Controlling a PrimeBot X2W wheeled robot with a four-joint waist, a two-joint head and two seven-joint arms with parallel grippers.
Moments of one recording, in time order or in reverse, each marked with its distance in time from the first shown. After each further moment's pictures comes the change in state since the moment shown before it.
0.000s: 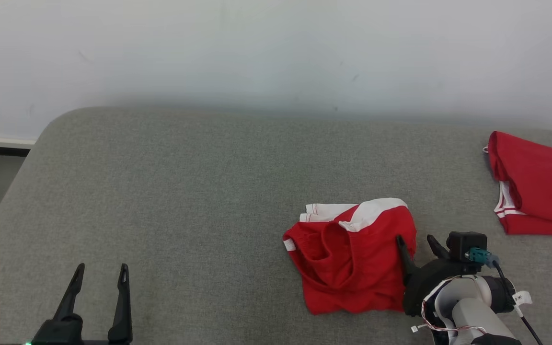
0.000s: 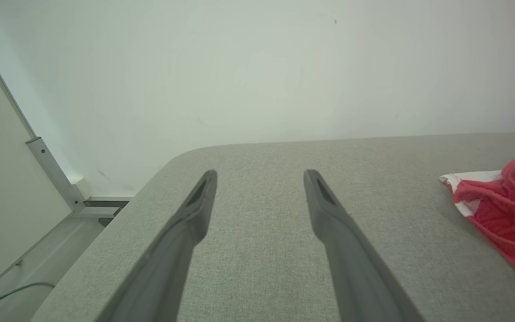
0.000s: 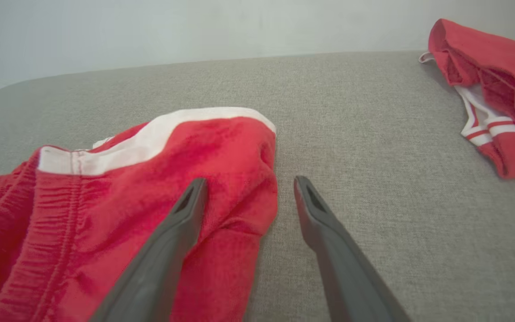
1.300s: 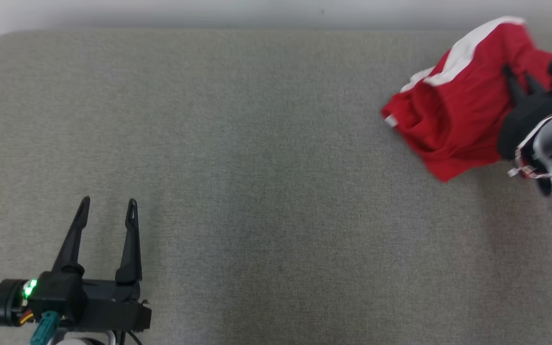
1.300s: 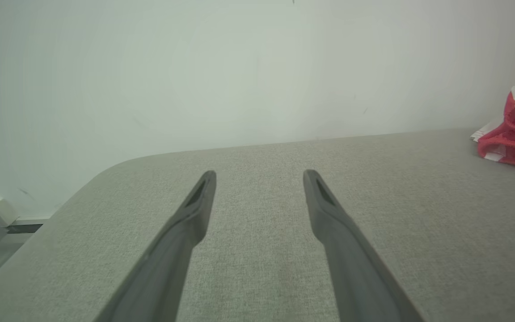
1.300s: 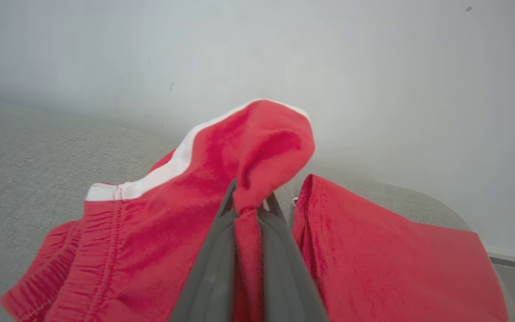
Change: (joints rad) left arm -0.190 -0.019 -0.036 0.033 -0.021 -0.017 -0.090; right arm -0.535 -0.361 0.387 0.128 0.178 0.000 0.027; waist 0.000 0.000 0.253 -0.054
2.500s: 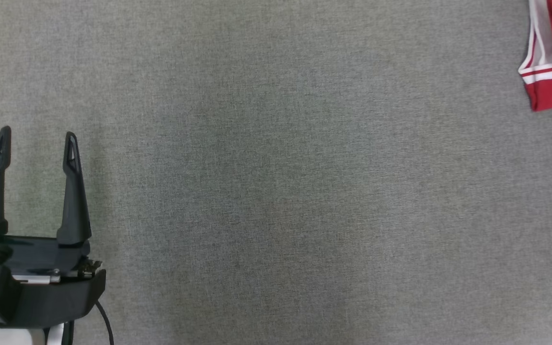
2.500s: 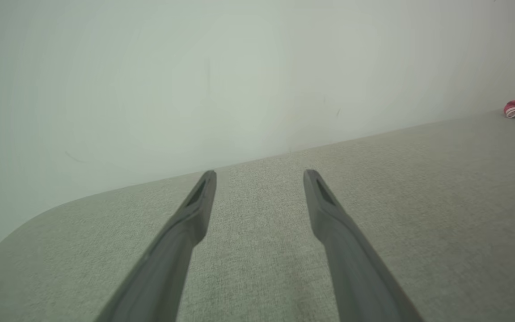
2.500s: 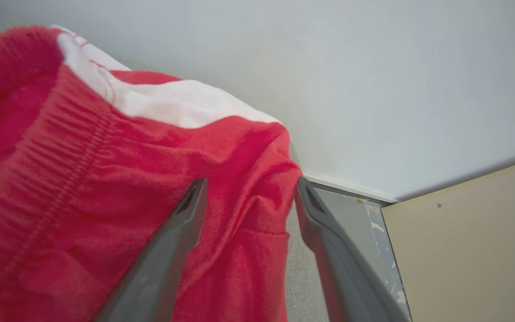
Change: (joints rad) left arm -0.070 0.104 0.063 -0.316 0.037 0.024 0.021; right arm -0.256 -0.365 0.143 -0.005 0.000 0.000 0.108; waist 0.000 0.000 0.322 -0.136
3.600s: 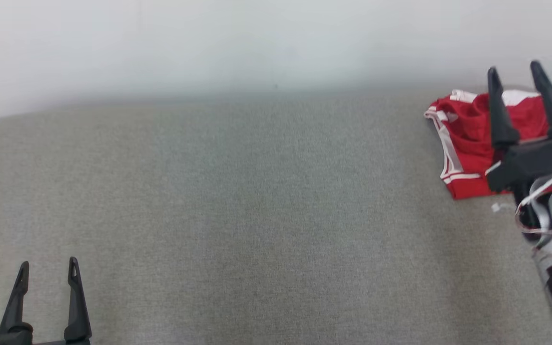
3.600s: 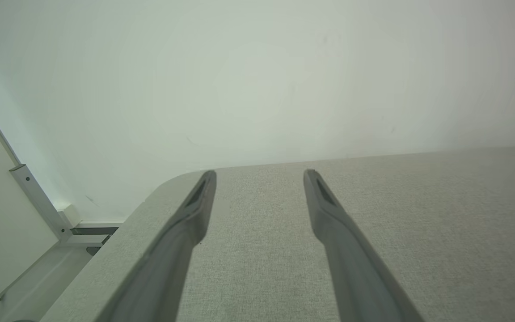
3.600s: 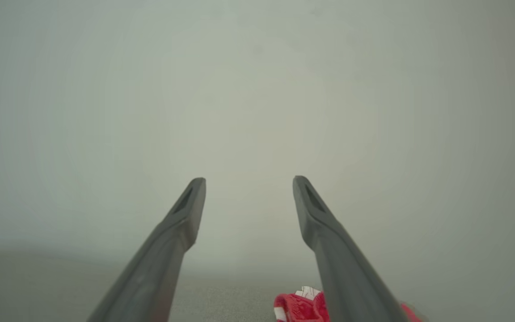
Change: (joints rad) left arm 0.295 -0.035 0.046 0.202 -0.057 0.082 0.017; right arm 0.583 0.386 -0.357 -0.499 0.018 0.000 -0.269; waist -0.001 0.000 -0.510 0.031
